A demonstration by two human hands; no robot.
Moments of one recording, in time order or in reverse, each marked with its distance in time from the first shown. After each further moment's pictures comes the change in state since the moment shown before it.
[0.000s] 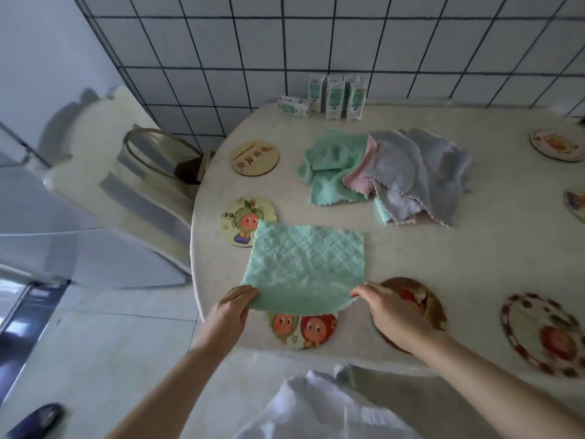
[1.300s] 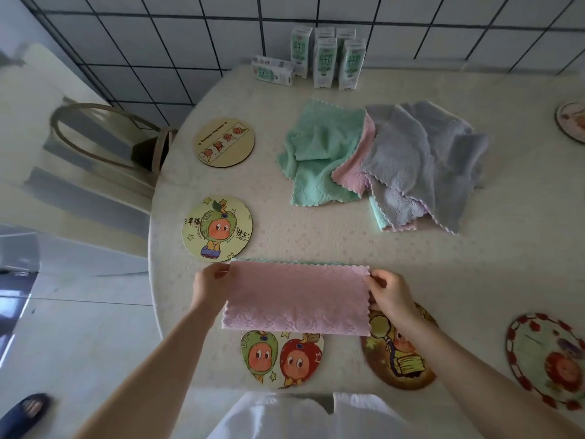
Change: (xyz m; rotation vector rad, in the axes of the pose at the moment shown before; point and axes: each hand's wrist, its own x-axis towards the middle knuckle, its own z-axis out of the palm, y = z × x) left_hand 0.127 -0.026 0.054 -0.407 -0.081 -0.860; right_hand 0.090 0.086 0.021 0.502 0.157 0.750
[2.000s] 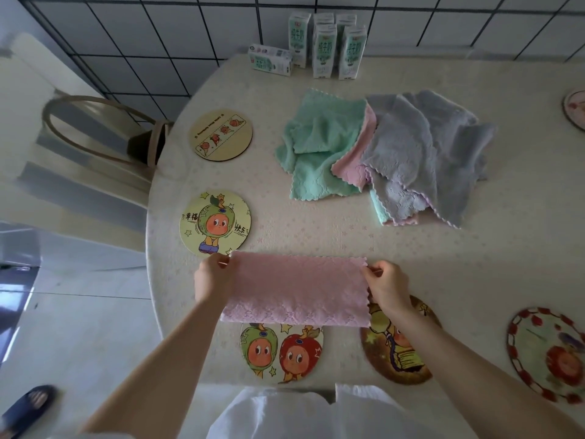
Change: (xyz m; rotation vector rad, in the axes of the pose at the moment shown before) left_hand 0.008 0.011 0.013 0.281 0.115 -0.016; right_hand 0.000 -0.017 0.004 -0.129 0.114 -0.044
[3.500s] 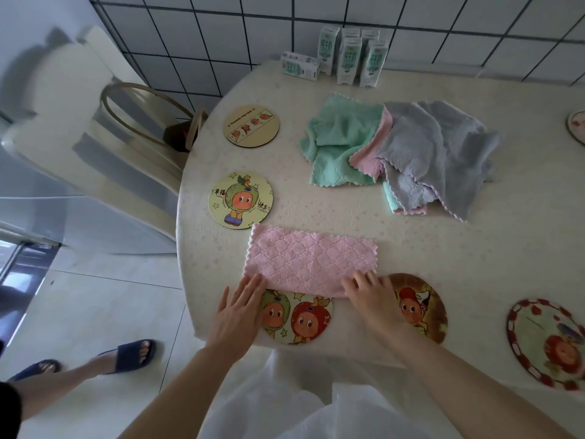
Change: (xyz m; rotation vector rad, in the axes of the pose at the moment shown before) left_hand -0.118 -0.104 0.006 0.500 -0.195 0.626; right_hand -0.086 0.012 0.016 -0.928 -0.151 -0.707
